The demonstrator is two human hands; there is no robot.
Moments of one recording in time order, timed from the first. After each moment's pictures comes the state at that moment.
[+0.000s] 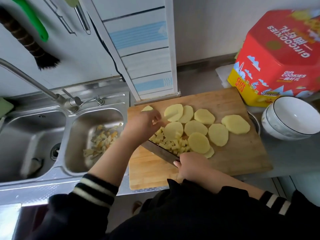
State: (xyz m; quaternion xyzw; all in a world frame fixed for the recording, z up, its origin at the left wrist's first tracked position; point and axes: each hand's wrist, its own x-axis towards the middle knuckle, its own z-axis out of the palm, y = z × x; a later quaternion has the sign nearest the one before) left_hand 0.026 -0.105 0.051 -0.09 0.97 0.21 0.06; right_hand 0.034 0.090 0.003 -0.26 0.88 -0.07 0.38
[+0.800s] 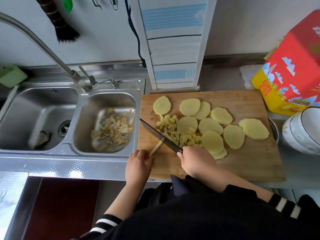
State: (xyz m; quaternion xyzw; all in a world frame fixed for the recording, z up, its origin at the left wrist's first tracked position) left_hand 0.173 -0.091 -0.080 -0.37 0.88 0.28 -0.03; right_hand 0.041 0.060 0.008 -0.29 0.90 -0.03 0.34
